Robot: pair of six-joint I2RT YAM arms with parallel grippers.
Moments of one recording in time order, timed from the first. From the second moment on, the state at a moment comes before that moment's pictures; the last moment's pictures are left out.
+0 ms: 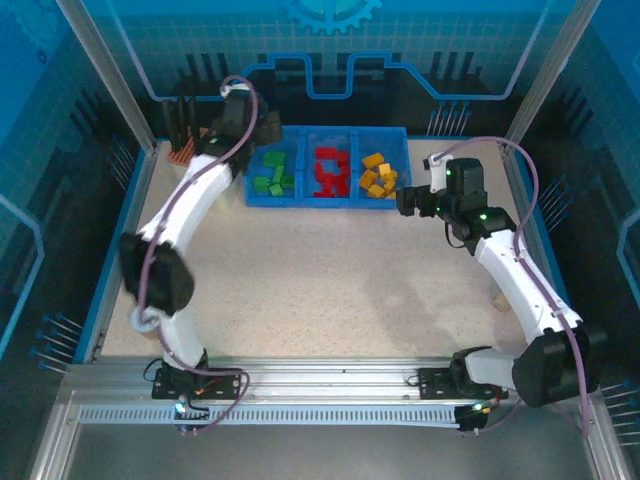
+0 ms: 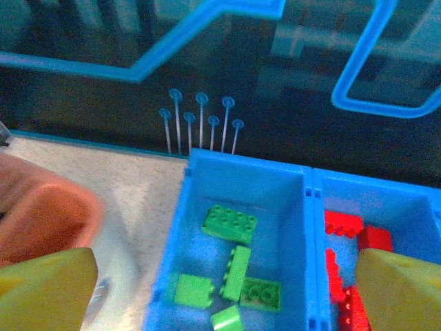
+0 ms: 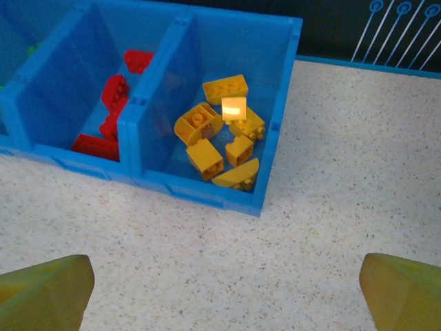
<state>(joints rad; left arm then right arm) -0.25 1.76 1.73 -0.45 -0.35 -0.29 0.19 1.25 1.07 -0.44 -0.02 0.02</state>
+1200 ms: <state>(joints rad) -0.01 1.56 0.35 0.89 -0.04 -0.13 0.08 1.43 0.33 0.76 -0.07 -0.09</state>
